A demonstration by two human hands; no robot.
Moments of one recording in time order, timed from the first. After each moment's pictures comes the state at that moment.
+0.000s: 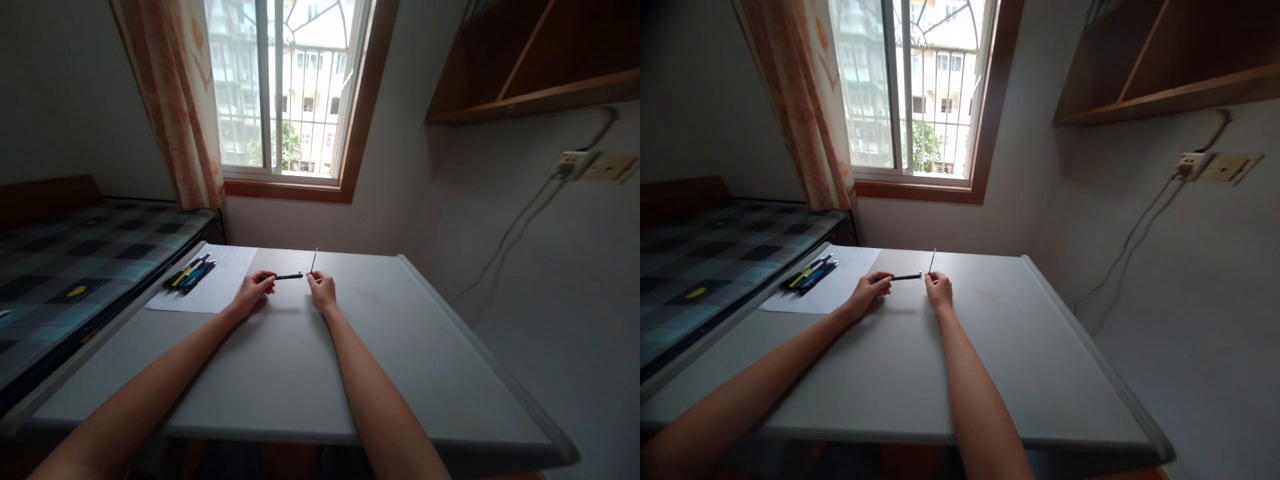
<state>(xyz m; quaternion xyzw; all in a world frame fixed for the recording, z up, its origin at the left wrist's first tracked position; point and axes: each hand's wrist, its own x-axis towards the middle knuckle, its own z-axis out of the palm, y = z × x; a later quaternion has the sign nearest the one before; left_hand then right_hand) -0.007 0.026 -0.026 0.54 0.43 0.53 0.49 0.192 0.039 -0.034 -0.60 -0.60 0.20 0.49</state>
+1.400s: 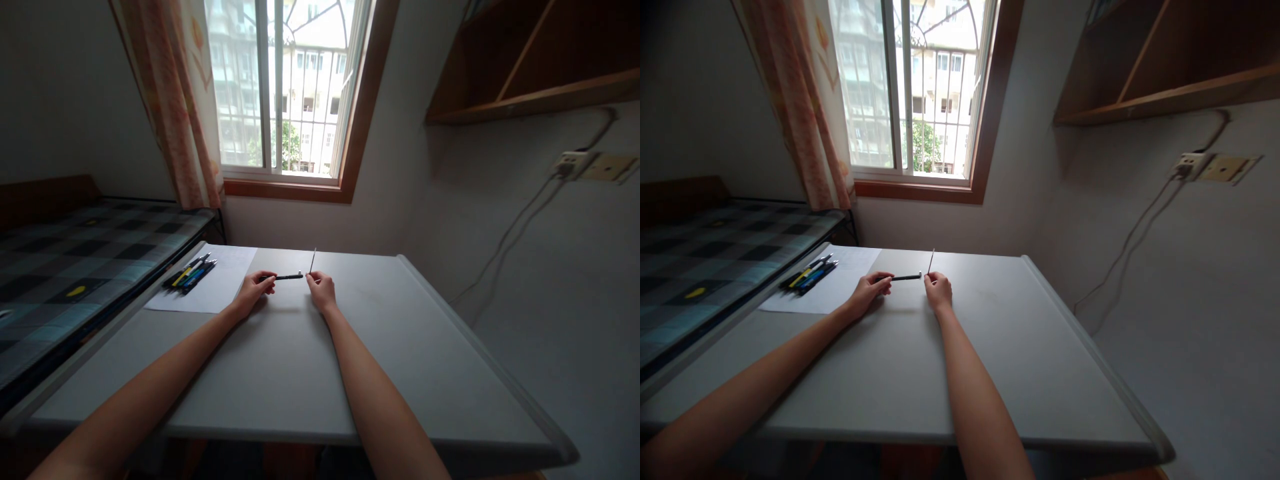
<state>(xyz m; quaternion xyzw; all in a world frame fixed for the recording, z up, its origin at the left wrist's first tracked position) -0.007 0.025 -0.025 0.55 0.42 0.53 0.49 0.192 0.038 -0.034 -0.60 -0.61 0.20 0.47</state>
